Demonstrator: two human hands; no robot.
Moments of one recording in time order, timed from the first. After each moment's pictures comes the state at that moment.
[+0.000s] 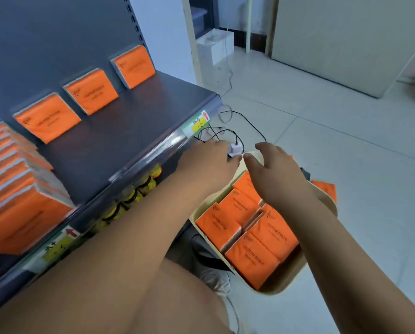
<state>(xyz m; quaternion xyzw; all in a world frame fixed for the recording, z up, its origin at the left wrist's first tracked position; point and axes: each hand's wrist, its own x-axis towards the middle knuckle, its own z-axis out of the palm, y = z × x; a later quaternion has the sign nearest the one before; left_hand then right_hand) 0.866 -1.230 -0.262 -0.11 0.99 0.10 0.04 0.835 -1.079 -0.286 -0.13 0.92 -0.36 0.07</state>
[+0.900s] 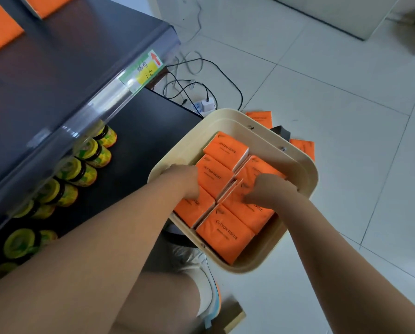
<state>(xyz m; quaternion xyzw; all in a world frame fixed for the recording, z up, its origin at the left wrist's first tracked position) 0.839 -1.230 -0.432 -0.11 0.91 0.05 0.40 0.803 -1.023 -0.439 -0.09 0.91 -0.08 0.39</state>
